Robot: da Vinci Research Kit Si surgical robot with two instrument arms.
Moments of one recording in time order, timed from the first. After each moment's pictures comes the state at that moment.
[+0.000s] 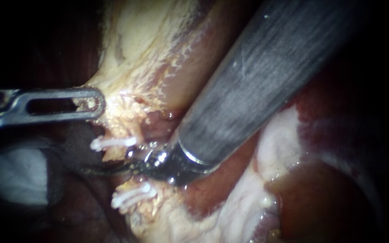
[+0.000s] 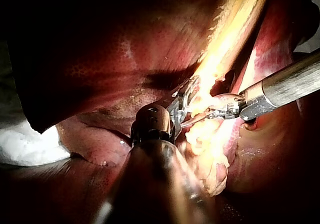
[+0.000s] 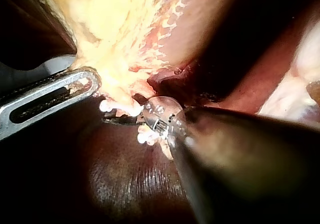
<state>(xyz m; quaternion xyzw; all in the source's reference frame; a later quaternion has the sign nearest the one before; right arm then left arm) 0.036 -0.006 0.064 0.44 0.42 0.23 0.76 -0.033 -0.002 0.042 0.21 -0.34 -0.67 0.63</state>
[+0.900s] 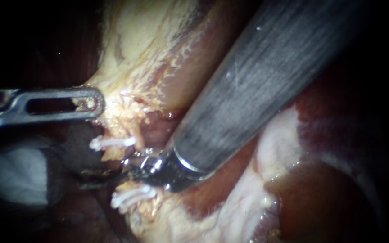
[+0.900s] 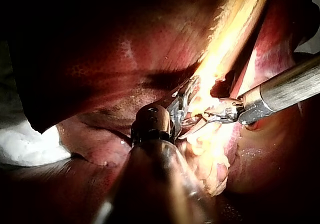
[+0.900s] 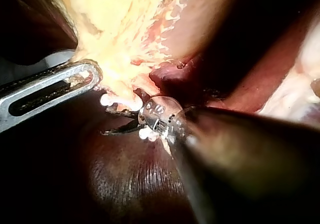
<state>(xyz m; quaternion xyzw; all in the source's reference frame) 0.037 -0.007 0.064 0.45 0.43 0.22 0.75 -0.033 -0.002 0.042 0.21 -0.34 -0.67 0.63</state>
